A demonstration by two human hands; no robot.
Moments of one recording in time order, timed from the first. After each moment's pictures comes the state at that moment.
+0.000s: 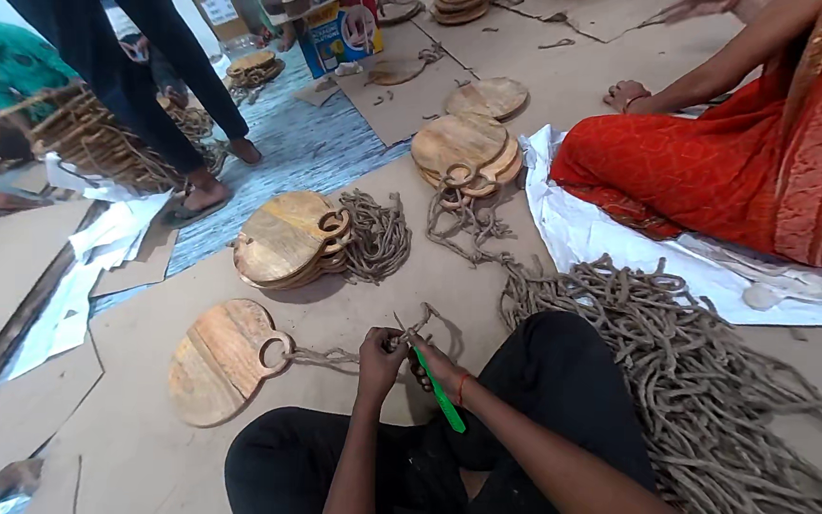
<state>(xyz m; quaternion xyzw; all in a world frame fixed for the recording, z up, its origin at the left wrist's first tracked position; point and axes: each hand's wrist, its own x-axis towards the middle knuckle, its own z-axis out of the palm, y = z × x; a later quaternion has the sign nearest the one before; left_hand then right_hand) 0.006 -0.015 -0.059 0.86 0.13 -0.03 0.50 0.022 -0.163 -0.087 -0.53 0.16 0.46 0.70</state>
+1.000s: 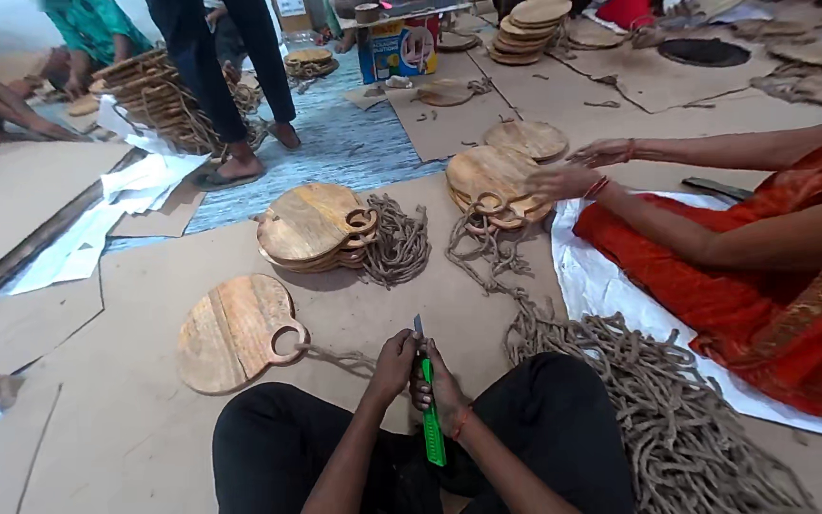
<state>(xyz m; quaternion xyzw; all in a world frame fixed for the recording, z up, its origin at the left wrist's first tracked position) 0.010 -0.035 -0.064 0.75 0.06 -0.06 0.65 0.002 -0.167 -0.067 -0.42 0.14 0.40 0.80</state>
